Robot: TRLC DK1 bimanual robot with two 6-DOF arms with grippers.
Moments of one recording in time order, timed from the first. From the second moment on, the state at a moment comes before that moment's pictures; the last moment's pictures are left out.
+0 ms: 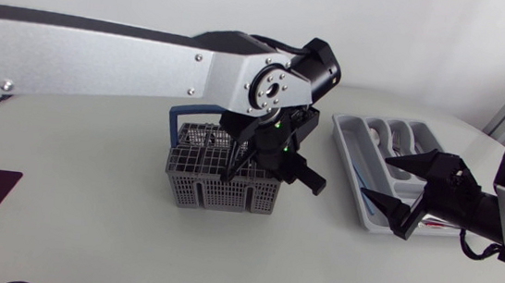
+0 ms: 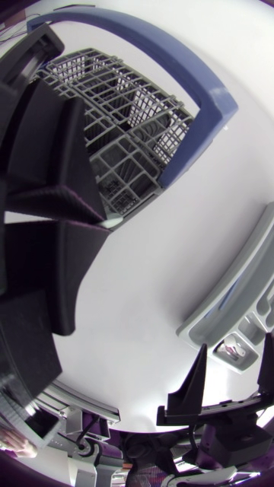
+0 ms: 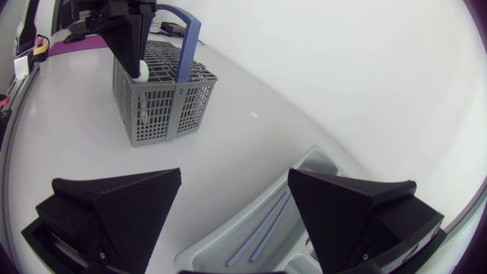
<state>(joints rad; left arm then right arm) -0.86 2.00 1.67 -0.81 -0.04 -0.09 -0.22 1.31 0.46 0.23 -0.77 -0.83</state>
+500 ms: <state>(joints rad) -0.85 1.92 1.67 -0.81 -0.01 -0.10 -0.14 1.16 0.41 0.21 -0.74 -0.82</state>
